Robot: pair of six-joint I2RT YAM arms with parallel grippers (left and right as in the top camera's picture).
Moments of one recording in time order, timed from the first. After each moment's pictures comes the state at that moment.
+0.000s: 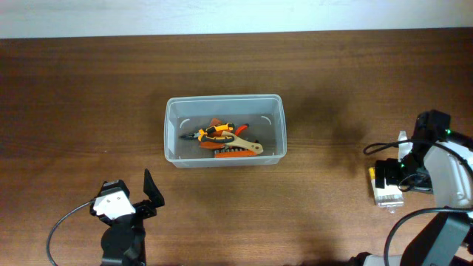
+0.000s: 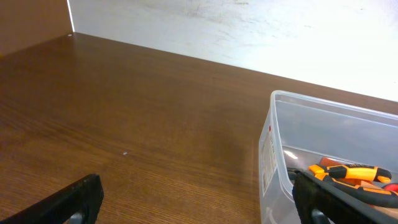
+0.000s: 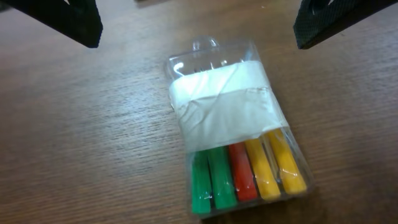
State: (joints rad) left arm -0.13 0.02 0.10 -0.29 -0.33 -0.22; right arm -0.44 1.55 1.04 -1.06 0.16 -0.24
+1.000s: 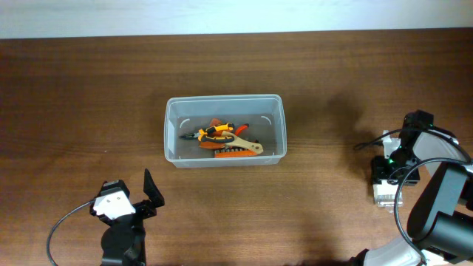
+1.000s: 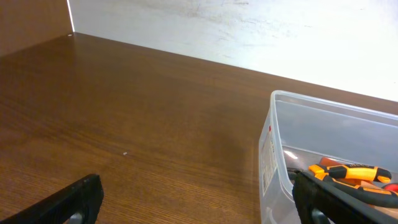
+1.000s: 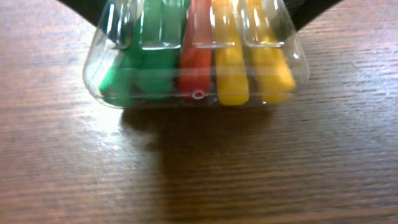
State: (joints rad) left arm -0.13 0.02 0.10 -0.29 -0.33 -0.22; right arm -0.44 1.81 1.04 -0.86 0.08 -0.34
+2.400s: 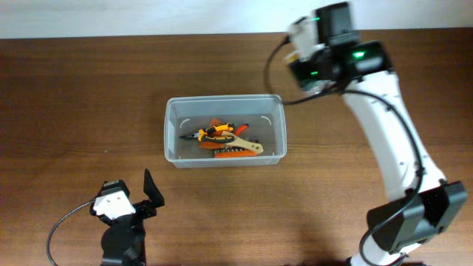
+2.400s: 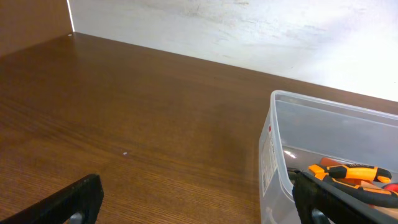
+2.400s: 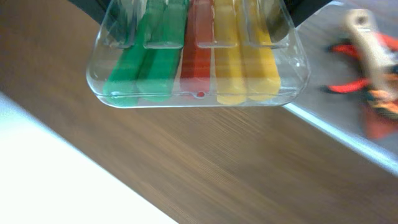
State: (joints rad) left arm -0.13 0.02 0.10 -0.29 -0.33 -0.22; right arm 0.27 1.84 1.90 -0.99 0.03 -0.39
